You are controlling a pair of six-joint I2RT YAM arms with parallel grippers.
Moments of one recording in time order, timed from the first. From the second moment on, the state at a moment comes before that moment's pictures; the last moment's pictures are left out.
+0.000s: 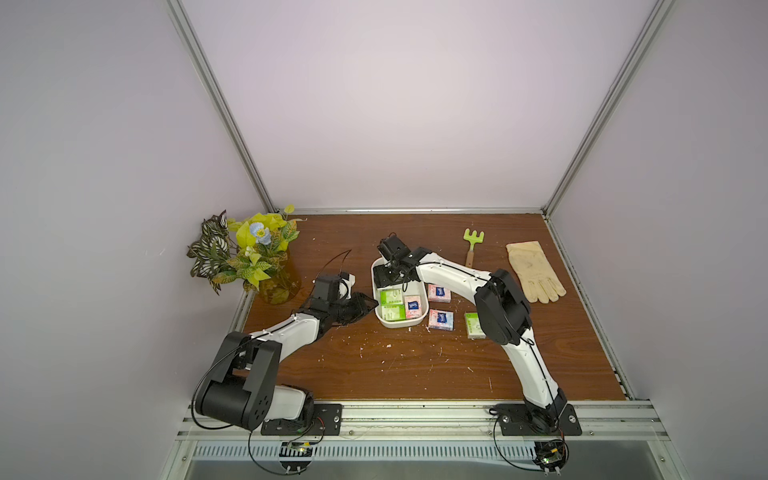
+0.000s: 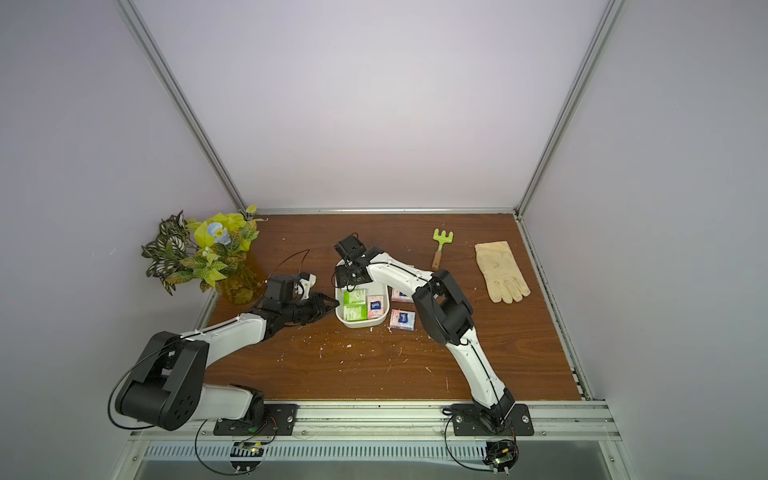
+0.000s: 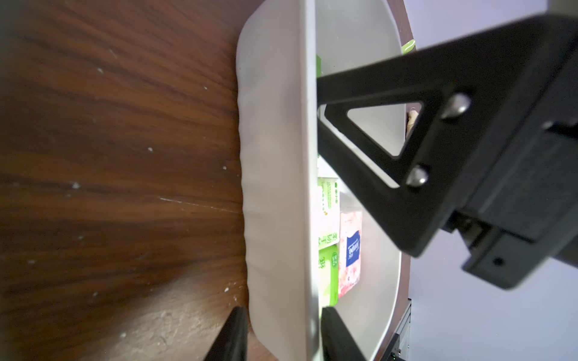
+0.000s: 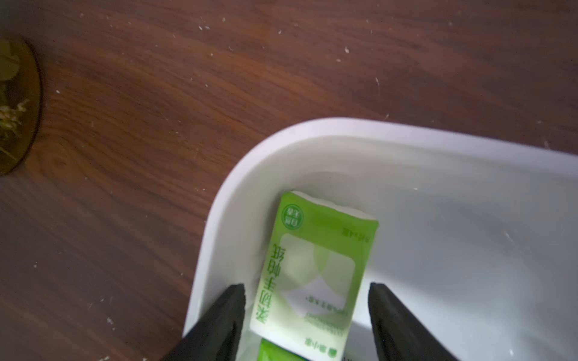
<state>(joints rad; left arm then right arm) -0.24 1.38 0.50 0.13 0.61 -0.75 0.82 2.28 1.88 -0.60 0.05 0.49</state>
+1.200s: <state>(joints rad) -0.24 1.40 0.50 0.15 0.62 -0.75 0.83 2.39 2.08 -0.84 0.21 0.41</state>
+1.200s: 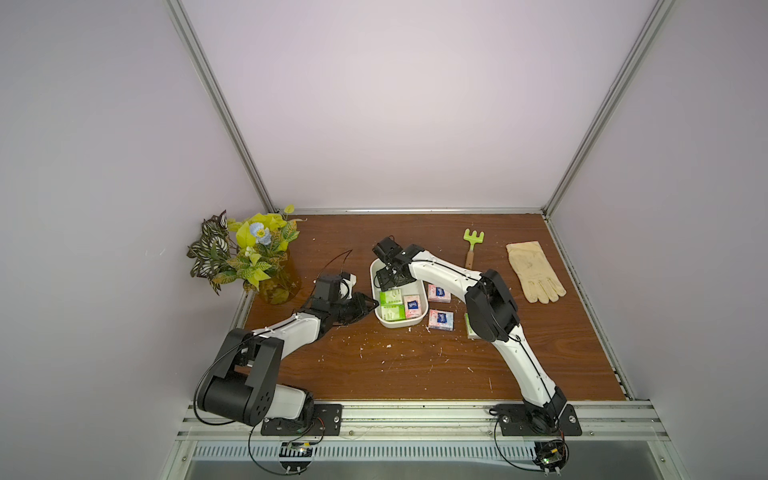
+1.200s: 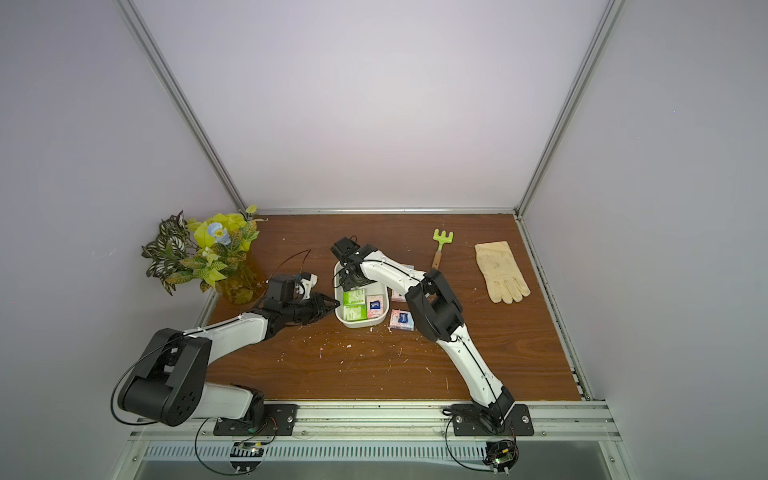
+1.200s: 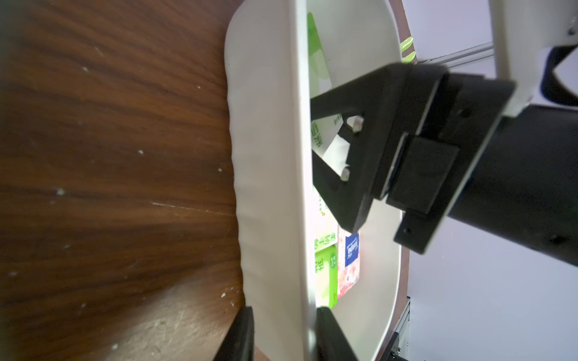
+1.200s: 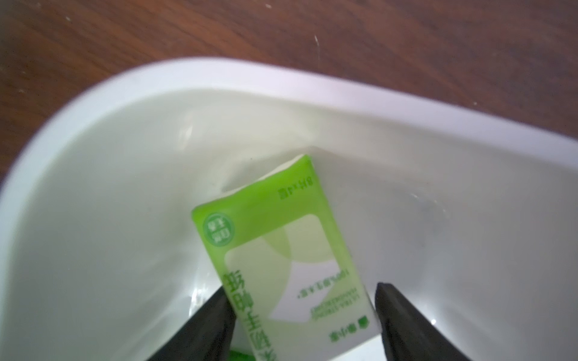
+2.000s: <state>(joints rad) -0.24 1.40 0.51 0.14 0.61 -0.74 0.83 2.50 2.22 -0.88 0.20 0.34</state>
